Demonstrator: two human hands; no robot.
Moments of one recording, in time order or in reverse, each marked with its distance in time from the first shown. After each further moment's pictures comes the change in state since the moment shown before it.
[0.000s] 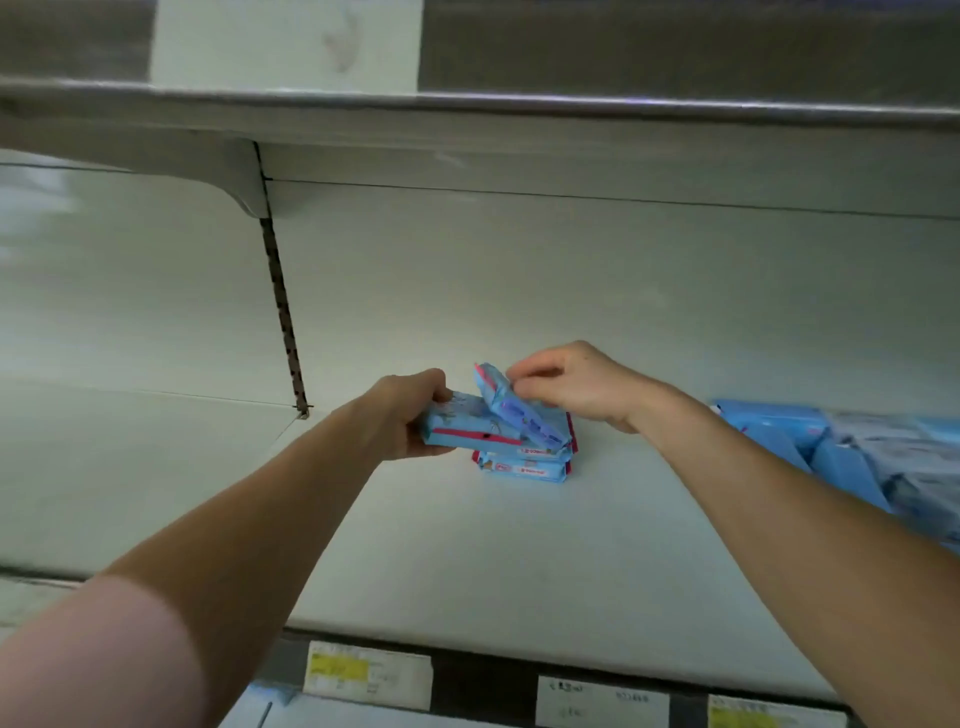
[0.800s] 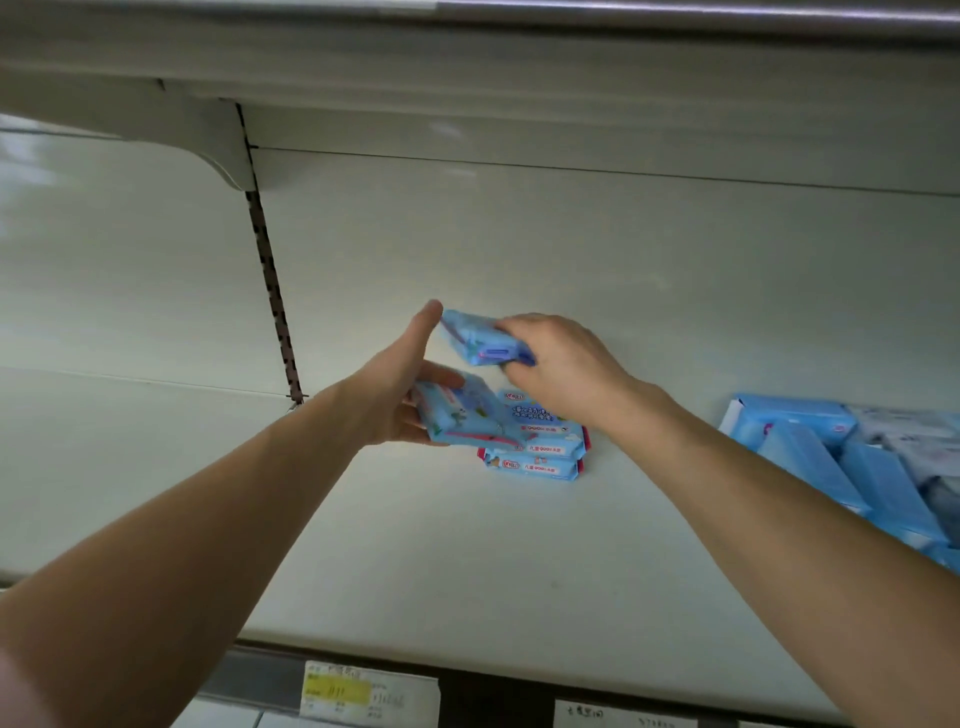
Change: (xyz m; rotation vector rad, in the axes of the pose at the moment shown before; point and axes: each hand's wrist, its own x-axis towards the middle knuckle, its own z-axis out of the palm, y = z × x) left_hand 0.009 0.012 -0.011 0.032 -0.108 0.072; right_hand 0.026 -0.008 0.021 -0.571 0.223 -0.293
